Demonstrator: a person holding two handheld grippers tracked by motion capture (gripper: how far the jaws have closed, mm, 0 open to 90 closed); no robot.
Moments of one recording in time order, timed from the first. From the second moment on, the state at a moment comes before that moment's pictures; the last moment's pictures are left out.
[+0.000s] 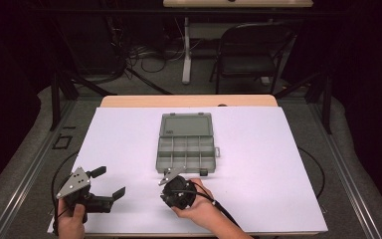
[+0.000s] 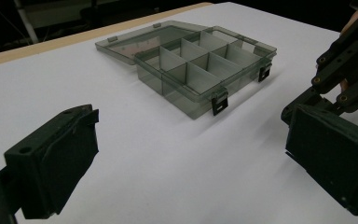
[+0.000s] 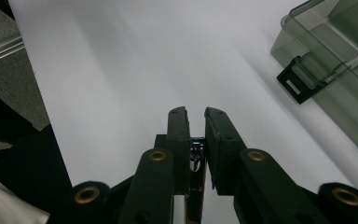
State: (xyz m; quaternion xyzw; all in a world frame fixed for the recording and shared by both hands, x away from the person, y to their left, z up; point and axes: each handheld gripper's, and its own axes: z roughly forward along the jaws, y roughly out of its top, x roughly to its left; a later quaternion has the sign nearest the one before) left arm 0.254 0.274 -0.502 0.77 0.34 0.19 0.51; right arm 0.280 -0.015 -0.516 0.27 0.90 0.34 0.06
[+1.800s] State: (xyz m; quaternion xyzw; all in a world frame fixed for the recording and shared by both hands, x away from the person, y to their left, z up) left arm 0.255 0.276 -0.502 0.77 0.34 0.19 0.51; right arm 0.336 -0.075 -0.432 0.33 0.87 0.36 0.11
